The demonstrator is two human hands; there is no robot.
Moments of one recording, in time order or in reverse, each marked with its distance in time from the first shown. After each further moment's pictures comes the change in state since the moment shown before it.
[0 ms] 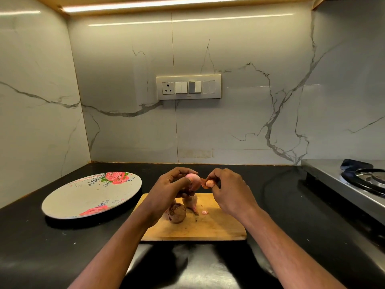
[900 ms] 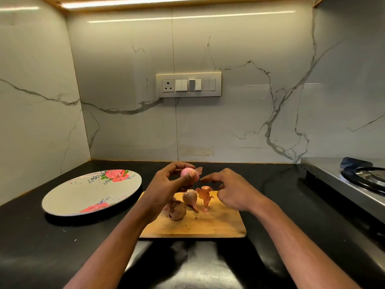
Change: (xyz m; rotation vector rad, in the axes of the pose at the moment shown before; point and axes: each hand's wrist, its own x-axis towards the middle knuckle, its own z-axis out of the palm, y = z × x) left_hand 0.000 0.001 -0.002 -0.064 0.066 0.017; right_hand 0.011 0.013 -0.011 0.157 -0.371 -0.008
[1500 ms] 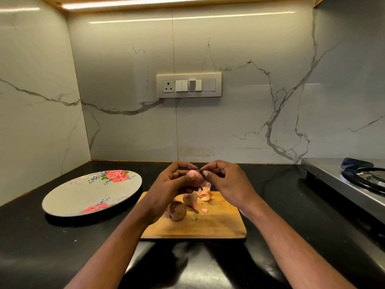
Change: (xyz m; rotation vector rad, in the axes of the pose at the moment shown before) left_hand 0.000 0.001 0.001 -0.116 -0.091 -0.030; right_hand -0.001 -0.015 0.008 0.400 0.345 -0.077
